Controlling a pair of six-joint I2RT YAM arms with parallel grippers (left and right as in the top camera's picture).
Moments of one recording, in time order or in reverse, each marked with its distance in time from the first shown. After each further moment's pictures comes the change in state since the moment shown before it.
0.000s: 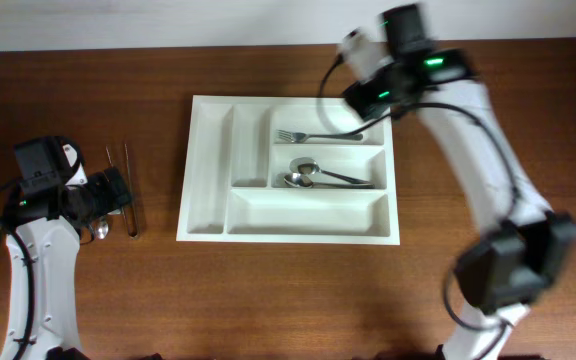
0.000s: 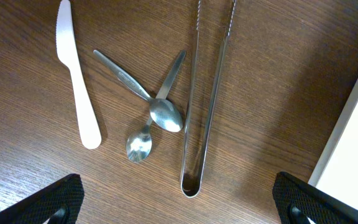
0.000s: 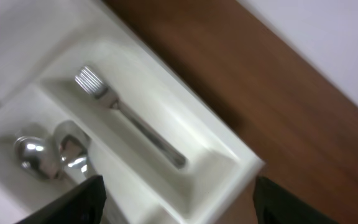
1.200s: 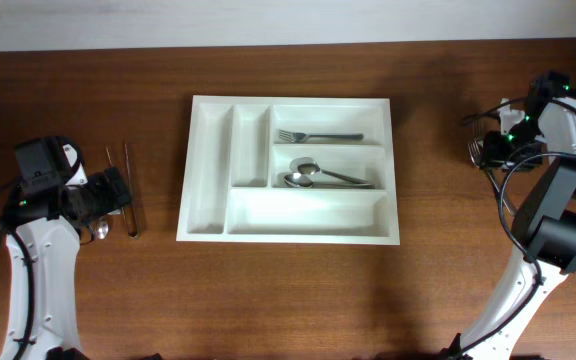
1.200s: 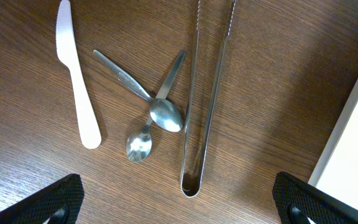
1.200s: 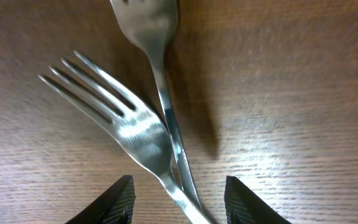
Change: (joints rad) left arm 0.000 0.000 0.000 0.000 0.000 0.000; right arm -0.592 0.355 -0.088 -0.138 0.090 0.153
